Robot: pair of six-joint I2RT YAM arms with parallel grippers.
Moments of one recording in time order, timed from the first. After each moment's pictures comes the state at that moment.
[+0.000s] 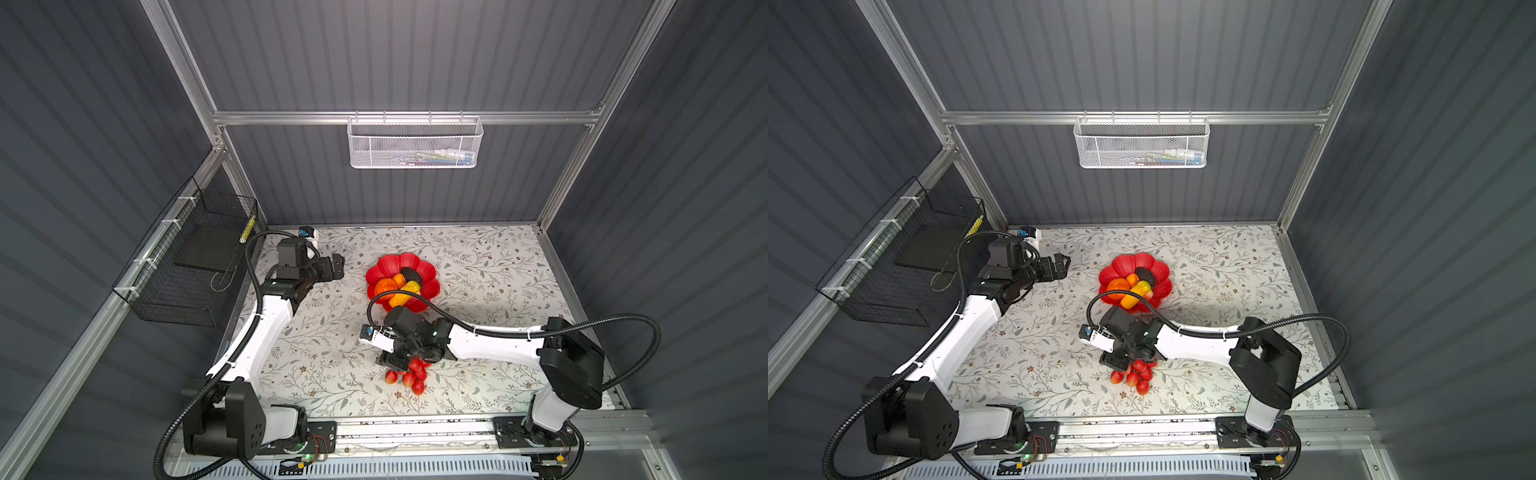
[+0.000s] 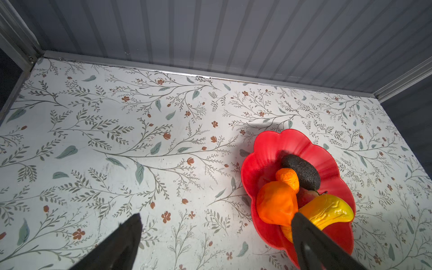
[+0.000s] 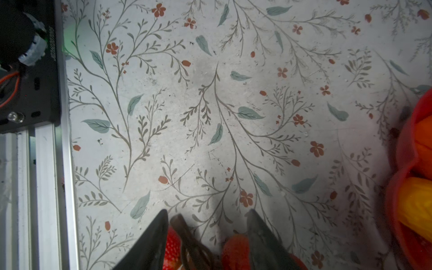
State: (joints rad) left arm -0.14 1.31 1.06 -0.34 0.15 -0.19; right arm 1.09 1.71 1.08 -0.29 -0.15 -0.23
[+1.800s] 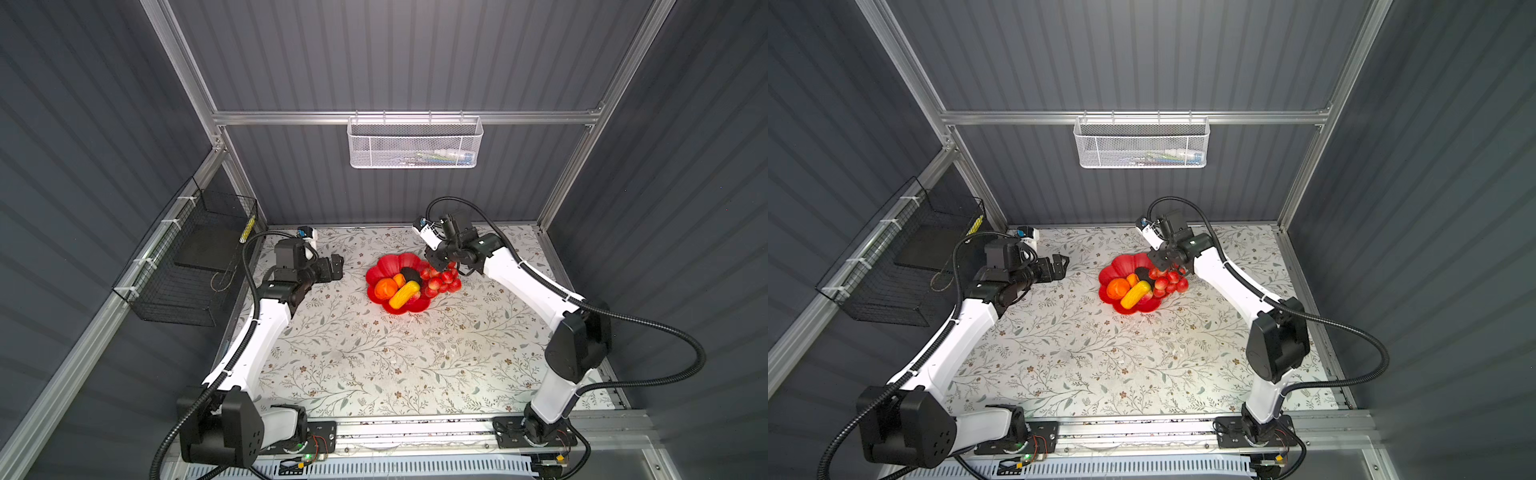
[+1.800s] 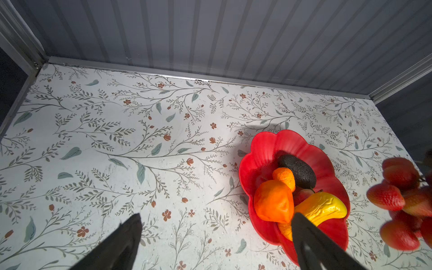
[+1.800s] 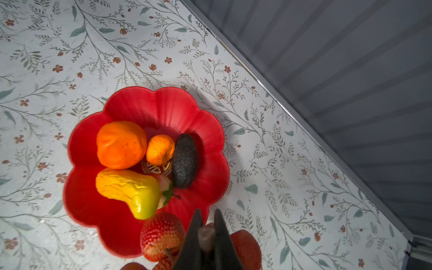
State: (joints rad) left arm -0.14 1.27 1.06 -0.35 0.15 -0.18; right arm 0.52 1.80 1.66 -0.63 -0.02 -0.37
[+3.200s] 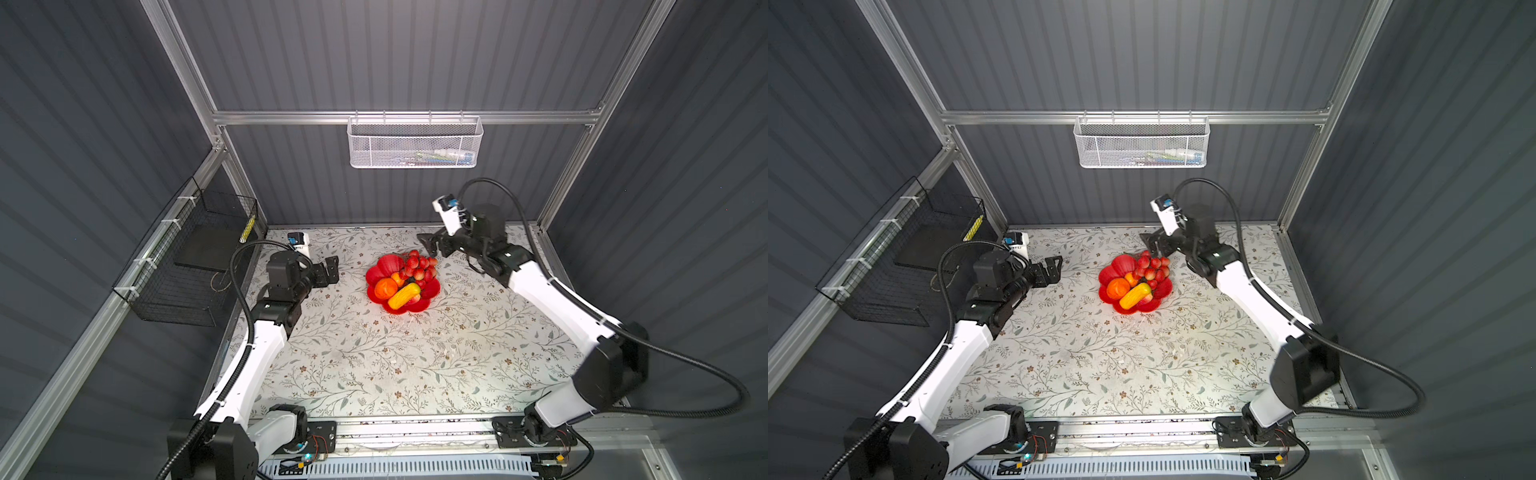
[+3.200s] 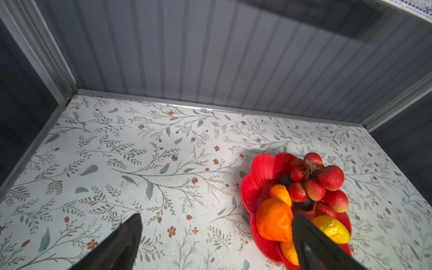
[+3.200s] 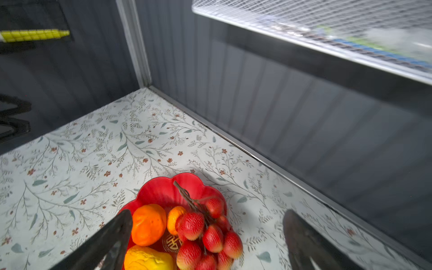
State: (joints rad) left arm -0.14 1.10 0.85 -0.12 0.08 -0.21; right arm 0.44 1.49 1.32 -0.13 -0.17 -0.12
